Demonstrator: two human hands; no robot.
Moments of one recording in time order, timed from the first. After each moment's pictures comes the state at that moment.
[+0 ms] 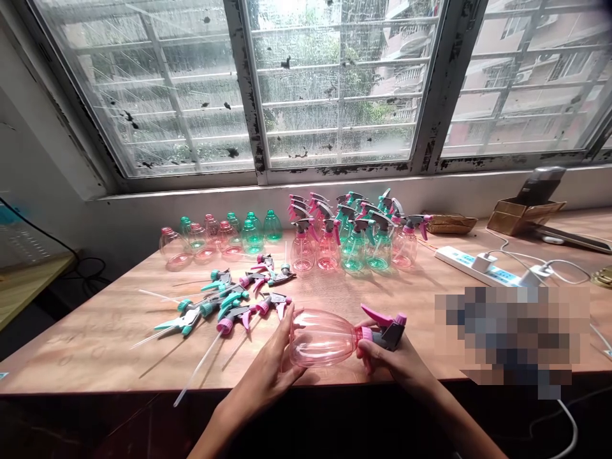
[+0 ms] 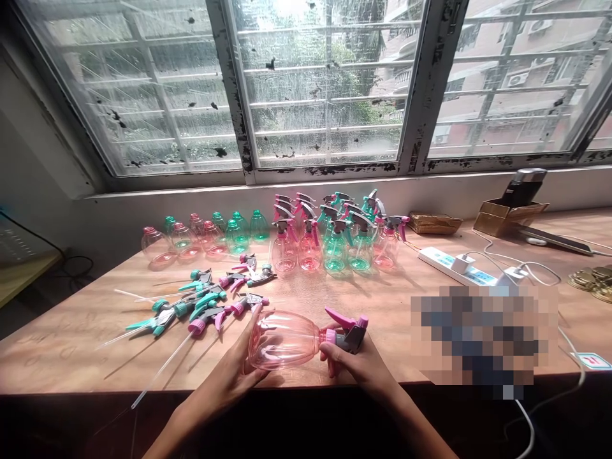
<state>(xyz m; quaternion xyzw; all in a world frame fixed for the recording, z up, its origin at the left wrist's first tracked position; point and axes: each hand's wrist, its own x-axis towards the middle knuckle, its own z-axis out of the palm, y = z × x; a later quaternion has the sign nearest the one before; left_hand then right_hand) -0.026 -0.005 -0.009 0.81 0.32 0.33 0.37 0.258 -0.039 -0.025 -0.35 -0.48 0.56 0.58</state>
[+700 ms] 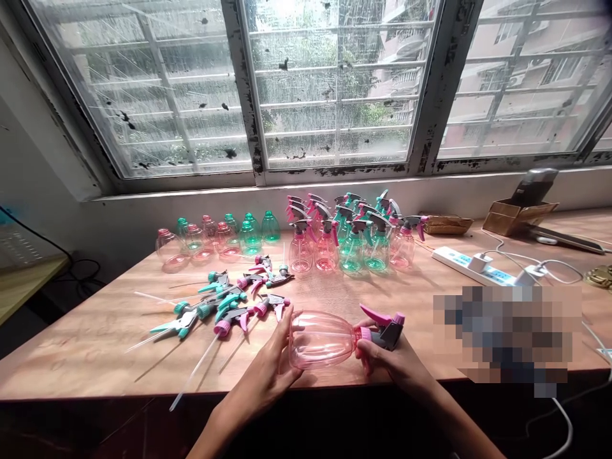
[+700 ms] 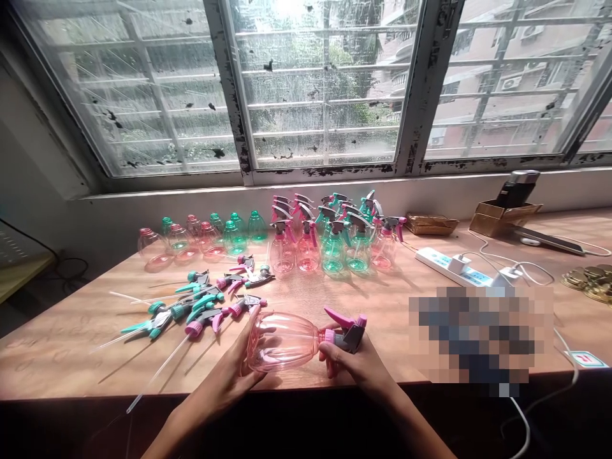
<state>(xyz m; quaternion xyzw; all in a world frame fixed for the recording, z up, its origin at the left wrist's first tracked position) -0.026 -0.006 -0.007 0.81 0.33 0.32 0.37 0.259 -0.038 -0.025 -0.34 -0.47 0.57 0.58</state>
